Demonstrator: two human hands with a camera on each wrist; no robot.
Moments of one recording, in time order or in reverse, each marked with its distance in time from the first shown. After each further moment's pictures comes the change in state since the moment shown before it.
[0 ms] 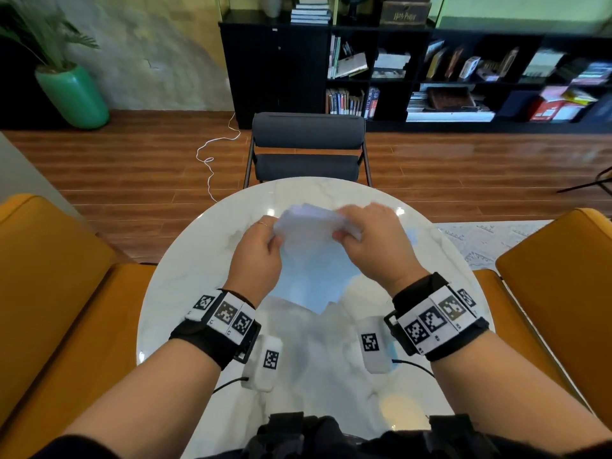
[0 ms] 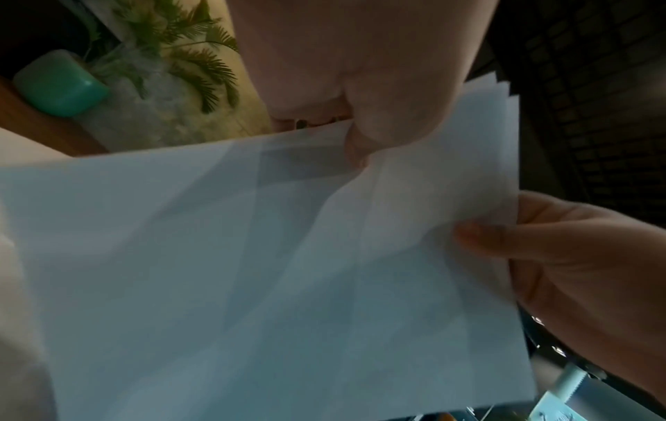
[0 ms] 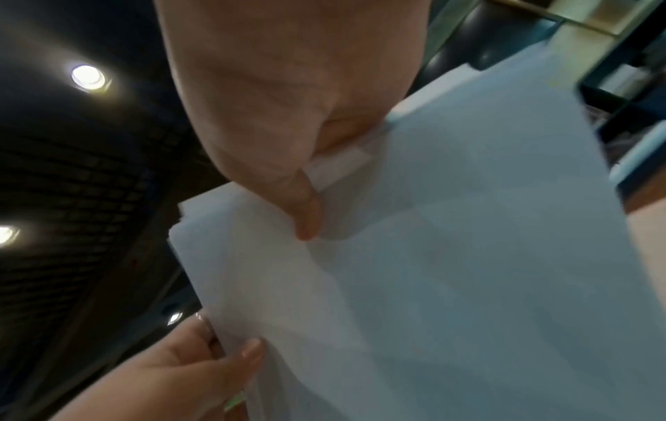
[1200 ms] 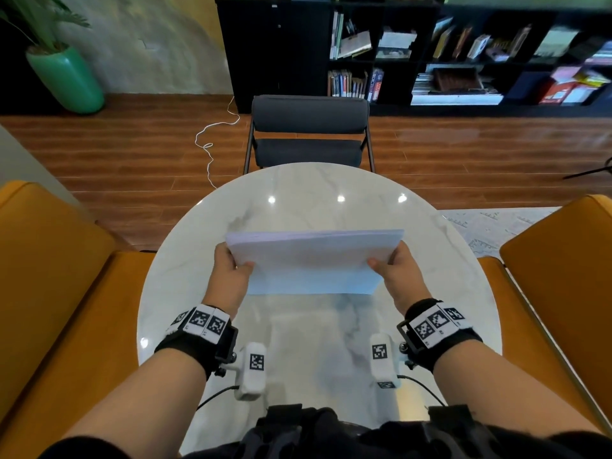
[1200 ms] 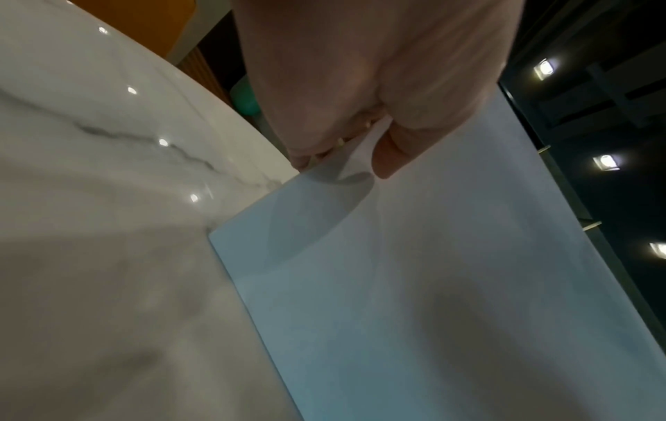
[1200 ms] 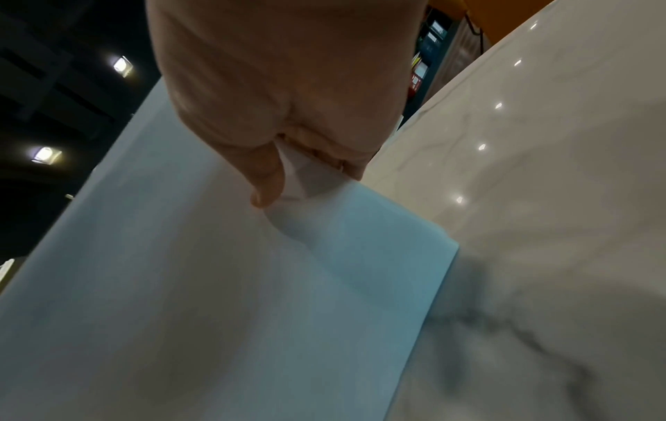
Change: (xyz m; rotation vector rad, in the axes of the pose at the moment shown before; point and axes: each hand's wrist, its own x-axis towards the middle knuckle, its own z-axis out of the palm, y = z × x) left_hand -0.025 -0.077 0.007 -0.454 -0.019 -0.567; right_hand -0.052 0.093 0.072 0.816 0.021 0.715
